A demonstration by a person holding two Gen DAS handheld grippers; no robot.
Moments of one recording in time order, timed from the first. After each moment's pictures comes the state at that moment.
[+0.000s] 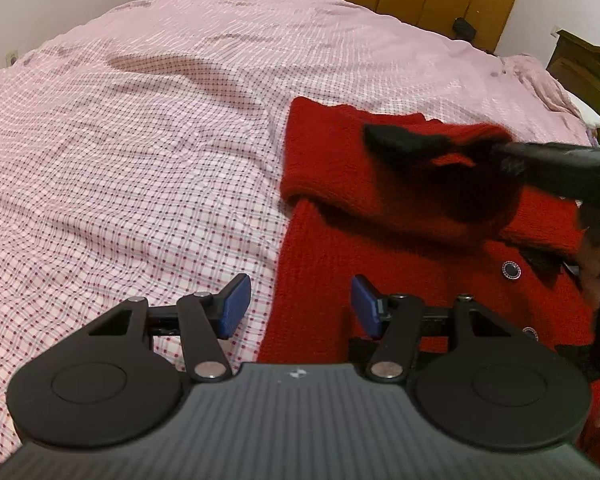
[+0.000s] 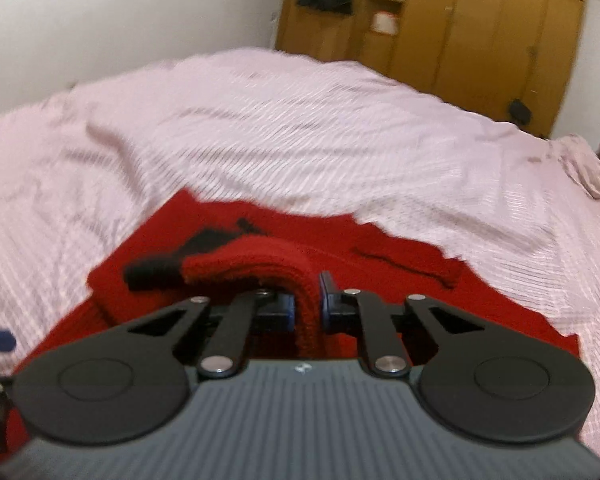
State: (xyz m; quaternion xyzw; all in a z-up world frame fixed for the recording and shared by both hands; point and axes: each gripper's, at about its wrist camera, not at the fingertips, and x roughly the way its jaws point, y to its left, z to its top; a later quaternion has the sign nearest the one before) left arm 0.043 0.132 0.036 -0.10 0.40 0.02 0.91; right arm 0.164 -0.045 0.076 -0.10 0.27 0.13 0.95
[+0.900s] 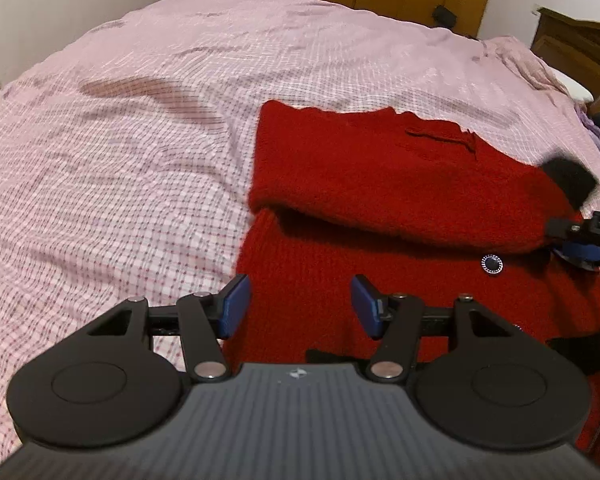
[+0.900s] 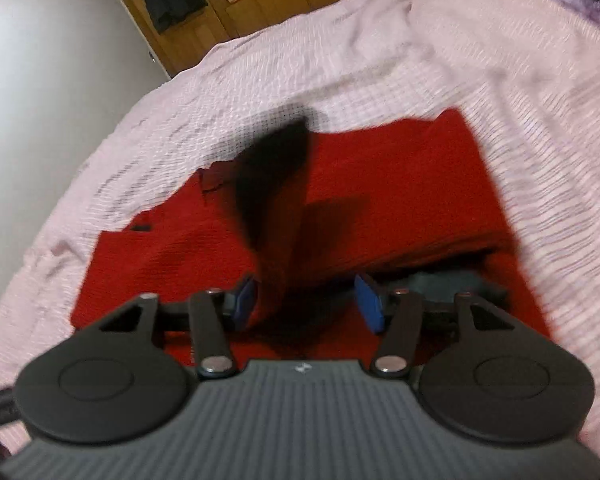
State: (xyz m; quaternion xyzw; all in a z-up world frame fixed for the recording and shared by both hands) left arm 0.057 0.101 0.043 -0.05 0.40 0.00 0.91; right arm 0.123 -0.218 0.036 0.19 0.36 0.06 0.91
